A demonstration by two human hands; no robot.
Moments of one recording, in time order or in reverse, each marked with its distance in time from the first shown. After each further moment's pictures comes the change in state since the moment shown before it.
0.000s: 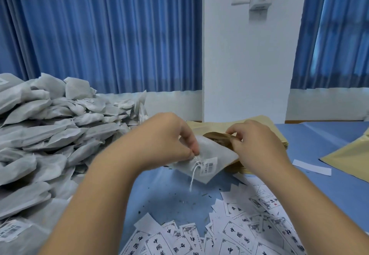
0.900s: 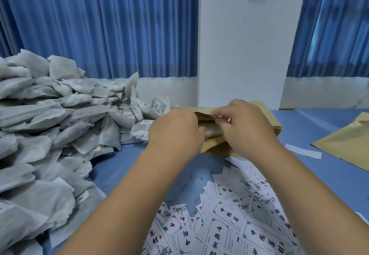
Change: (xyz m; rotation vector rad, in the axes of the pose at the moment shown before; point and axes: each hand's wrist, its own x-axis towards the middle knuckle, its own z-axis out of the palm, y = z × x) left_hand 0.034 0.010 0.074 0.335 0.311 -0.177; right_hand 0.000 -0.005 0.002 0.104 -0.008 -0.143
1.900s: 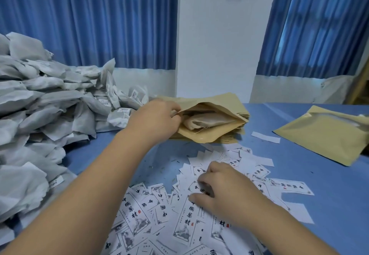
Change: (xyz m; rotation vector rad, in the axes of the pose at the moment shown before) left_hand 0.003 -0.017 0.014 -0.282 -0.157 0.088; right_hand -0.126 0.003 0.004 -0.223 -0.538 0.029
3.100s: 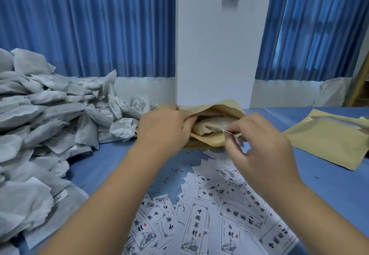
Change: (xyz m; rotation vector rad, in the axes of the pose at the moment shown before) left_hand -0.007 0.015 0.003 0.233 0.212 0.155; right_hand 0.005 0.000 -0.061 0.001 1.007 -0.184
